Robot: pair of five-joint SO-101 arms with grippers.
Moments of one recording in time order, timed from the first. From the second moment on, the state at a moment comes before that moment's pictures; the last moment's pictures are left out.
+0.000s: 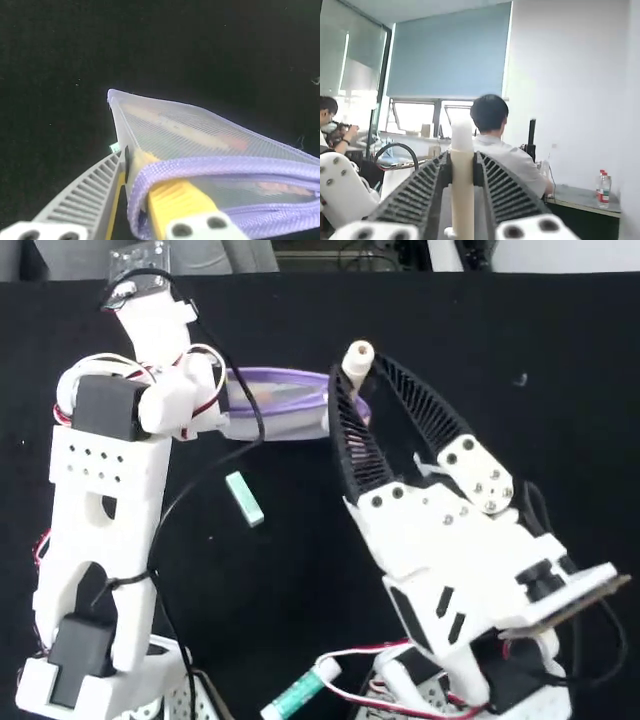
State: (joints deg) left arm 8.1 -15.1 -19.5 92.9 19.7; right arm -28.4 -77.1 43.4 15.2 5.2
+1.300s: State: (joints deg) left arm 8.2 -15.1 -19.5 92.9 19.7; right arm -28.4 -65.9 70.4 -16.8 9.0
